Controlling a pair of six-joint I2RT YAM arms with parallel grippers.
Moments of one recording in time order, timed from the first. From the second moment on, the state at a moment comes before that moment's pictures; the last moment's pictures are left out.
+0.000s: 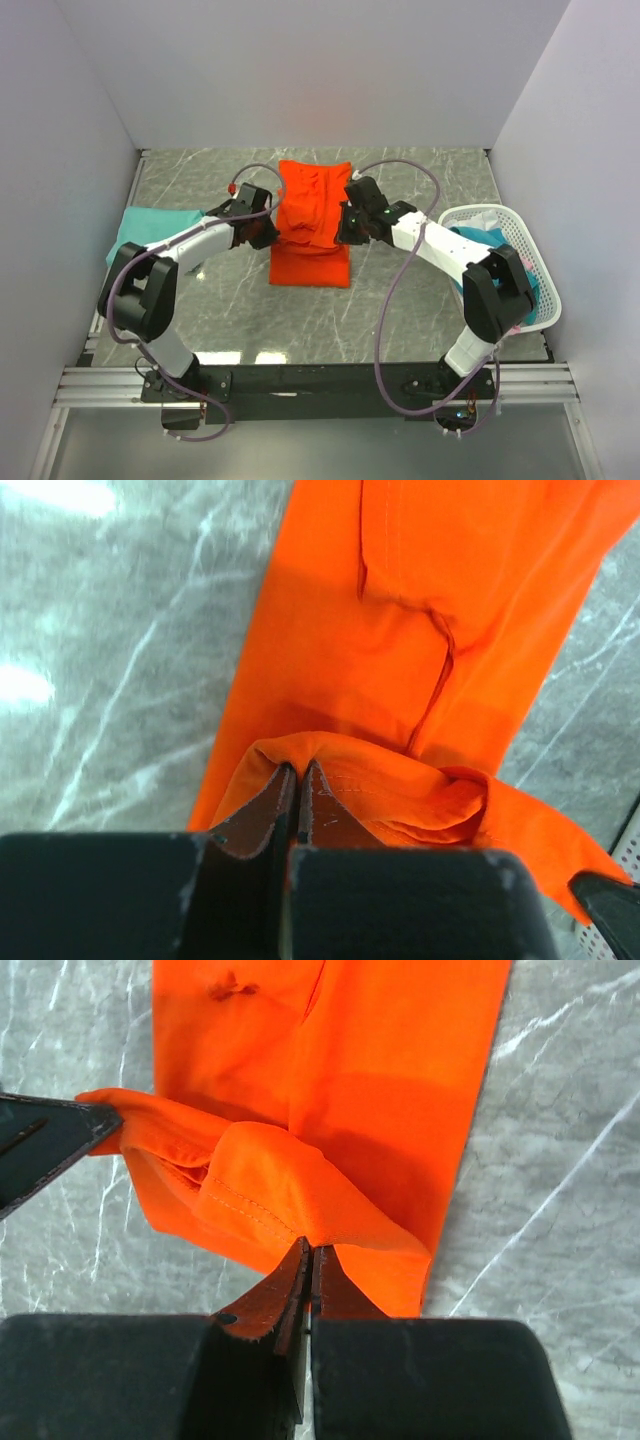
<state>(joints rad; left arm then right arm) -0.44 1.64 1.07 -0.34 -0.05 -0.88 0.59 1.64 1.21 -0.45 -0.03 0.63</state>
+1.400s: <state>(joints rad) -0.37 1.36 0.91 -0.30 -0.08 -0.85 0.55 1.71 1.27 -0.45 -0.05 0.57</state>
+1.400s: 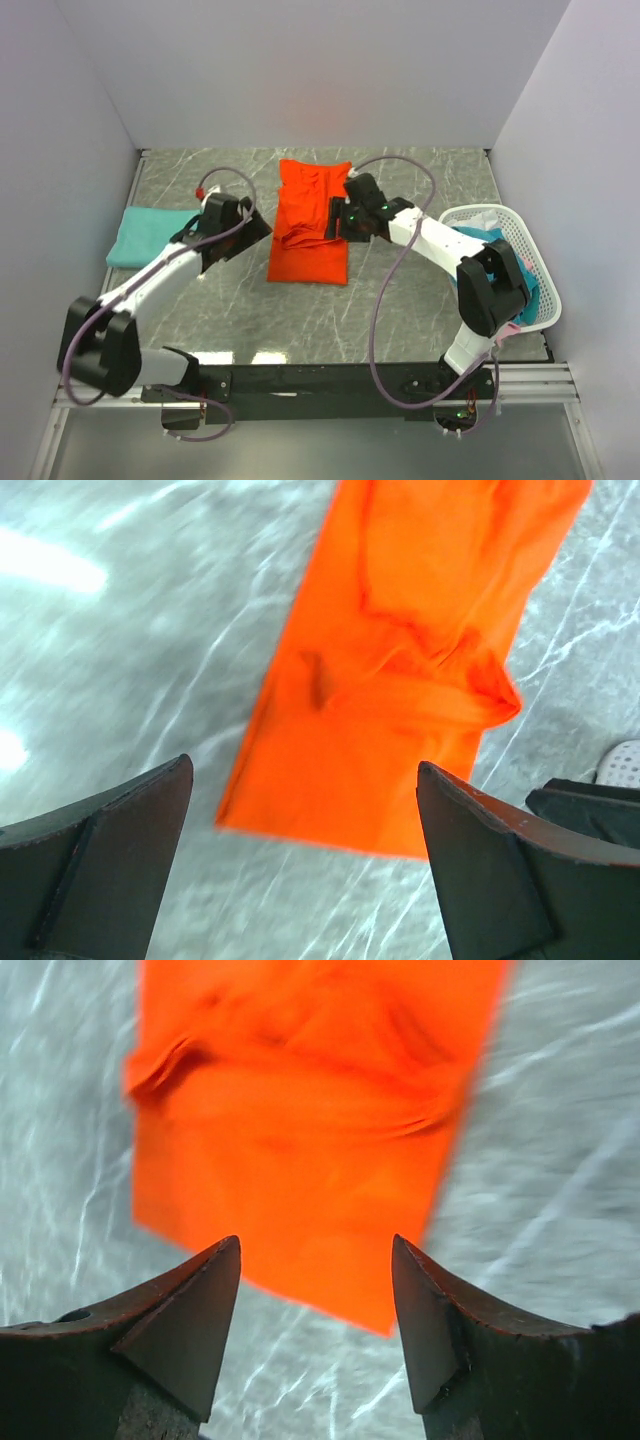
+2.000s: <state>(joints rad) -0.37 0.86 0.53 -0.49 -0.21 -1.00 0.73 1.93 1.35 -0.34 -0.09 0.54</state>
